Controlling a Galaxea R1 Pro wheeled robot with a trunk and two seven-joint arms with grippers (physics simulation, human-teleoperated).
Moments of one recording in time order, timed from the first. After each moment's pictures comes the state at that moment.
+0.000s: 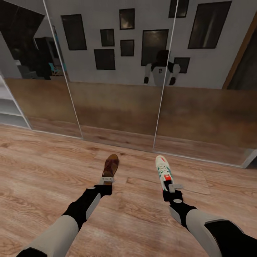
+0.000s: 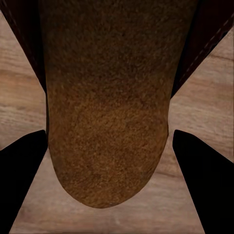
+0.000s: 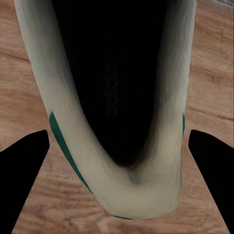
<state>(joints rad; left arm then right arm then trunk) -0.71 -0.08 -0.23 -0.58 0.23 0.36 0.05 -0.88 0.02 0.13 0.05 -0.02 -0.20 -0.22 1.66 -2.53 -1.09</state>
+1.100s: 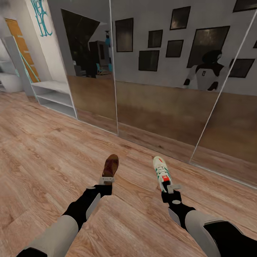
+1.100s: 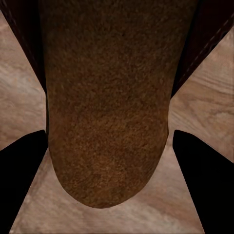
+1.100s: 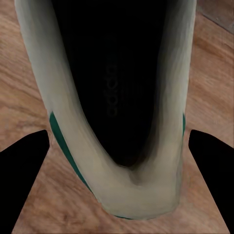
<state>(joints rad) -0.71 -0.08 -0.23 -0.58 0.22 0.36 0.05 -0.87 0.03 0.14 0.05 0.02 -0.20 -0.22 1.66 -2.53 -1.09</state>
